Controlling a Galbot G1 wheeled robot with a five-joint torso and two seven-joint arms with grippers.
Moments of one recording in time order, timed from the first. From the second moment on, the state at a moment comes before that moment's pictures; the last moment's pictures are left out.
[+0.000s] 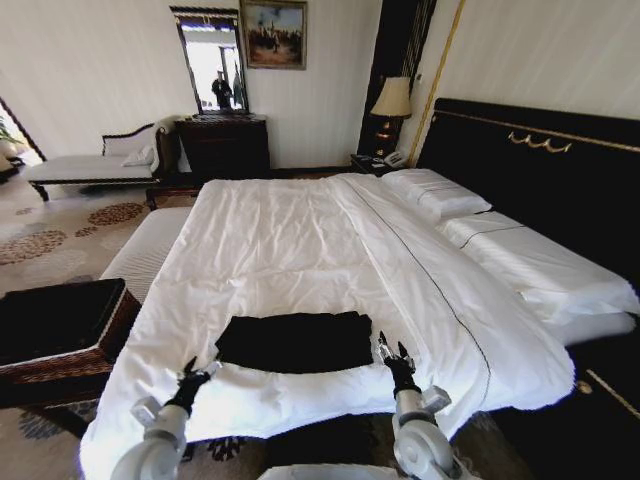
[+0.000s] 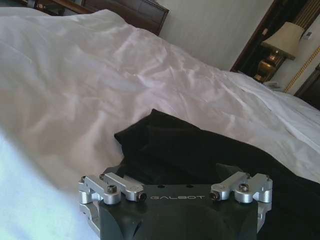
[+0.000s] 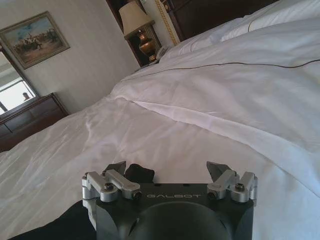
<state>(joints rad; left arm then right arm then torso) 1.76 -1.31 -0.60 -2.01 -0.69 0.12 0.01 -1.54 1.10 0.22 1.95 0.82 0.30 0.52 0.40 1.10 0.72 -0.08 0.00</state>
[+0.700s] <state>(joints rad) 1.58 -1.26 -0.60 -1.95 -0.76 0.19 -0.03 -1.49 1.13 0.19 1.91 0.84 0.26 0.53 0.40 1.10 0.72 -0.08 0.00</state>
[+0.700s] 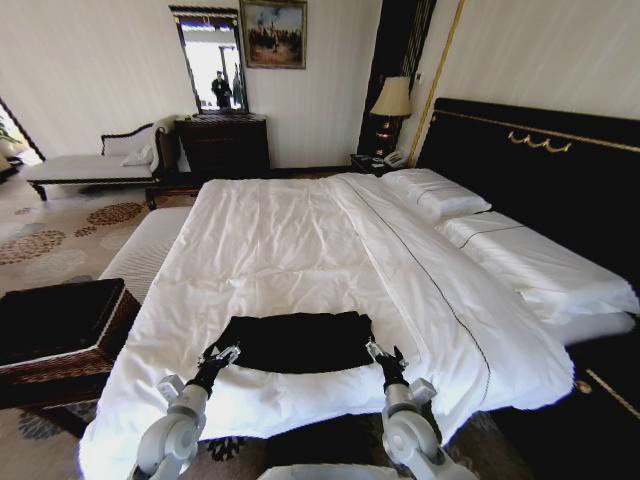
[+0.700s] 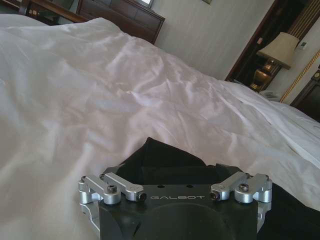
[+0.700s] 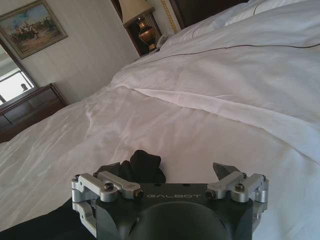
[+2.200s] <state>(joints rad) 1.62 -0.98 -0.64 -1.90 -0.83 0.14 0.15 -1.49 1.10 0.22 1.87 0.84 0.25 0.54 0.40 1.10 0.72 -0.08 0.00</state>
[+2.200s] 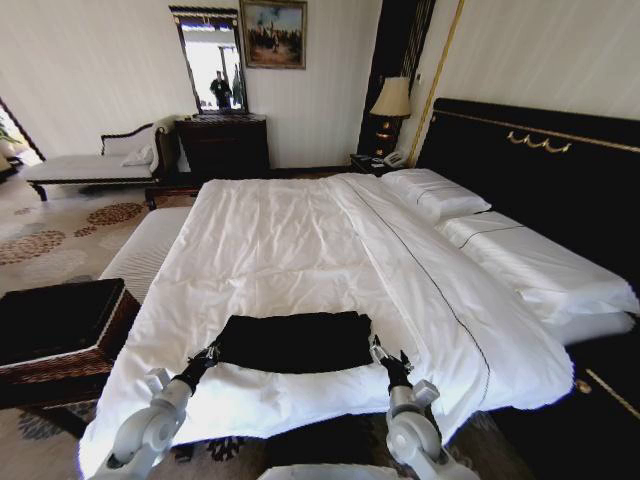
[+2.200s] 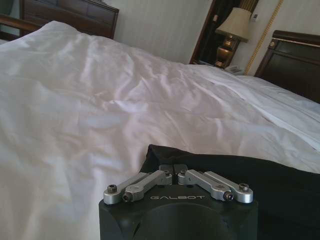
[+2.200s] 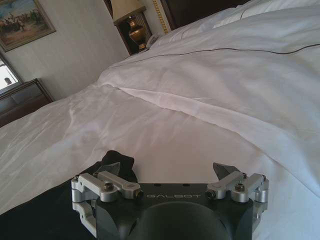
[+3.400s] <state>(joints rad) 1.61 -0.89 -0.61 -1.76 -0.78 0.01 0.30 -1.51 1.05 0.14 1.95 1.05 0.26 0.38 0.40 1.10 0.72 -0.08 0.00</state>
